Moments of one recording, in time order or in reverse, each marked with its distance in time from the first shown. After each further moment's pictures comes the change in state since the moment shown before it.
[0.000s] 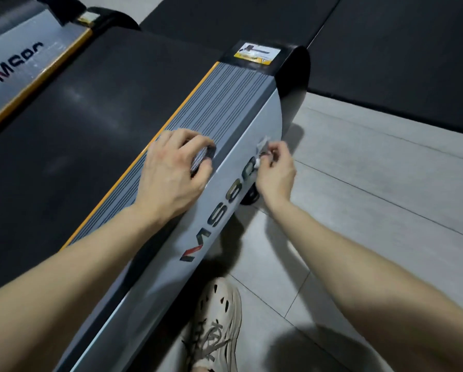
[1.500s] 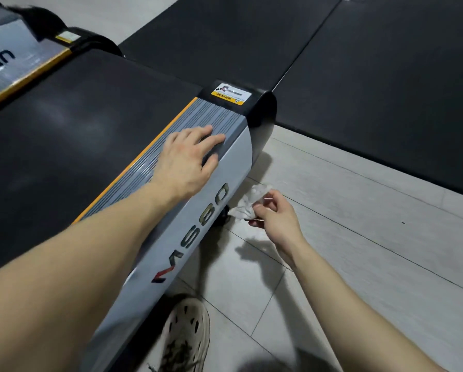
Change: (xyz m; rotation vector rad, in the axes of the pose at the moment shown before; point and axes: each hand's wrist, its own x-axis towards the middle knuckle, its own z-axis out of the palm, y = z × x) left_hand 0.090 0.020 0.031 0.028 -0.196 0.036; right_hand -0.008 0.009 -0.095 0.263 -0.356 0.336
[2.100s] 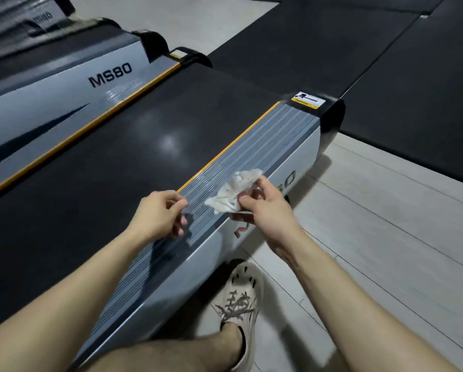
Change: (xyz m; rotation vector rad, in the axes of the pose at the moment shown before) left_hand -0.260 -0.061 -0.116 -0.634 -0.104 -0.868; right_hand -0.182 -0.090 0.132 0.063 -0.376 -0.007
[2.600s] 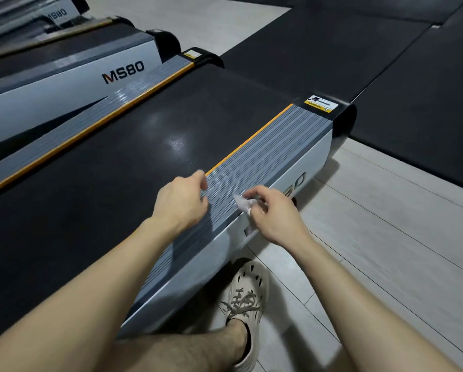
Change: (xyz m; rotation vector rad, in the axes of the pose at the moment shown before) left_hand 0.002 0.018 0.003 0.626 0.140 0.255; right_hand -0.001 0.010 0.000 -0.903 0.011 -0.274
